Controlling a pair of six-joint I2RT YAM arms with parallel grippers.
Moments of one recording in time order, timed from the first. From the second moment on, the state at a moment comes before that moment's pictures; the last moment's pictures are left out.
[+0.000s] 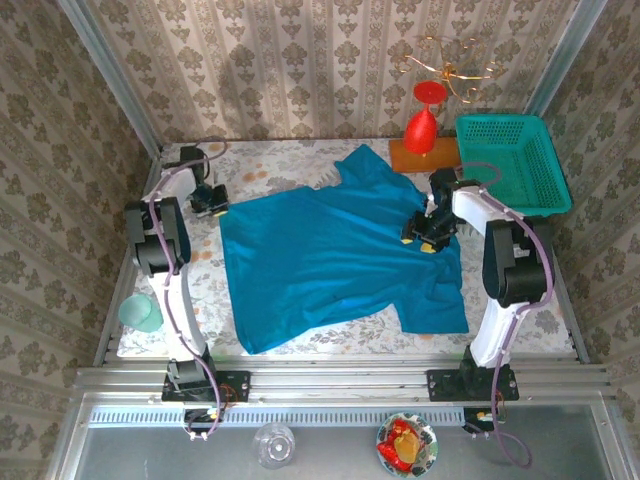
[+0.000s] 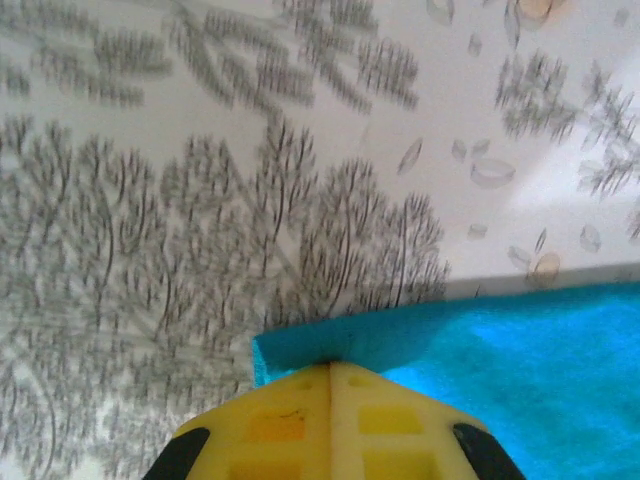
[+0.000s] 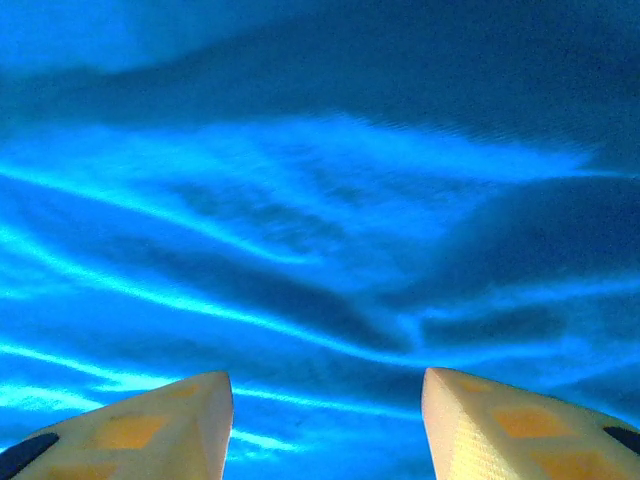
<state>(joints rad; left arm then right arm) 0.05 2.28 1.81 -0.83 0.21 -0.21 0.05 1.89 1.30 -0.86 -0.30 0.40</state>
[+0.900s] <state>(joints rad) 0.05 2.24 1.97 -0.99 0.20 -0.27 0.33 1.81 1.30 -0.78 -0.31 0.54</state>
